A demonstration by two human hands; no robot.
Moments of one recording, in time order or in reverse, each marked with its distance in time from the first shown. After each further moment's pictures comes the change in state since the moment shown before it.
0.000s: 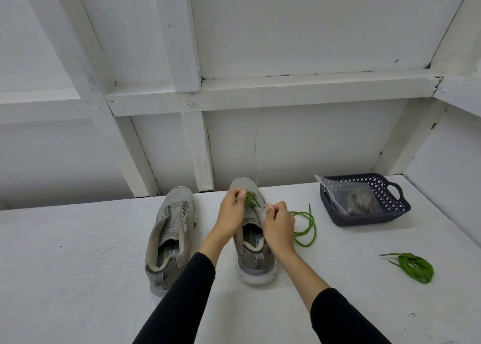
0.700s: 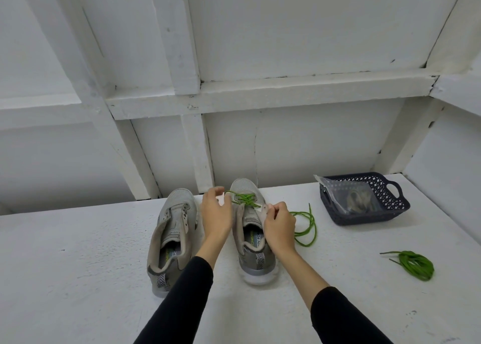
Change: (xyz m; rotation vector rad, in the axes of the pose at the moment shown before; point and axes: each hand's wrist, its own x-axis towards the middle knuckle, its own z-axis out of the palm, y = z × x) left_hand -0.001 -0.012 -0.019 0.142 0.346 0.013; right_hand 0.000 -0.002 0.000 0.001 0.021 0.010
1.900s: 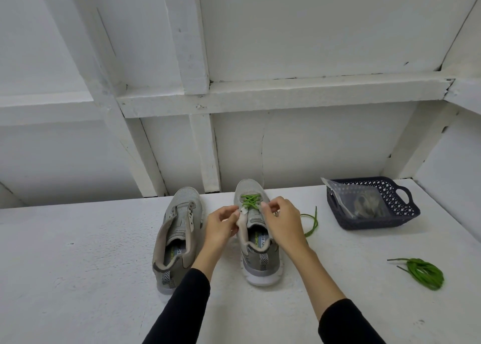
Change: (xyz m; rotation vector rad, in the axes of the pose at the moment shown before) left_hand -0.012 -0.028 -0.008 -0.354 -0.254 -0.297; right_hand 0.007 -0.016 -0.018 -0.114 -0.202 -0.153
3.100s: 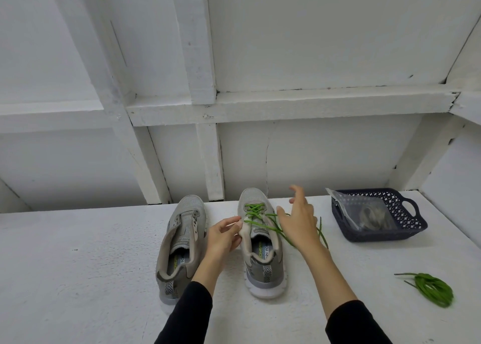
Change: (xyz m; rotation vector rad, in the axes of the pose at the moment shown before) left_hand -0.003 -0.001 -0.004 -0.161 0.025 -0.143; right_hand 0.019 -0.011 -0.024 -0.143 0.008 0.043
